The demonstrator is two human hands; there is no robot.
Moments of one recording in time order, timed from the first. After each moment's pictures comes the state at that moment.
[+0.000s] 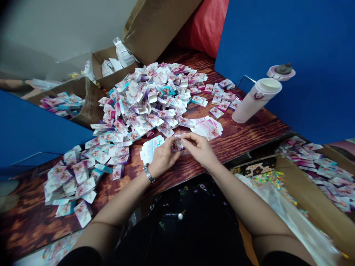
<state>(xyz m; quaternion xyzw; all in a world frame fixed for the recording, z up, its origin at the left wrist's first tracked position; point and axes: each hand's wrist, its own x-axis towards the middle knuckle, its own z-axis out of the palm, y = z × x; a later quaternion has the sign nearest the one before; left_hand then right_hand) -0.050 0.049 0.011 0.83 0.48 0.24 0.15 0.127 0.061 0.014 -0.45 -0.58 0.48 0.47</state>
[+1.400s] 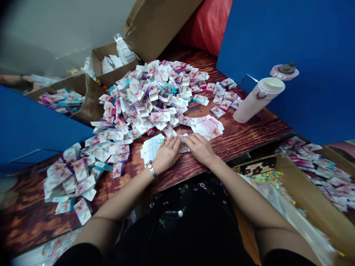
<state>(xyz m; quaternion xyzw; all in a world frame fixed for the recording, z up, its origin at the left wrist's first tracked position) -0.050 0.053 -0.007 0.88 0.47 0.03 0.04 0.144 0.075 -0.030 -0.43 -0.87 0.00 0.23</state>
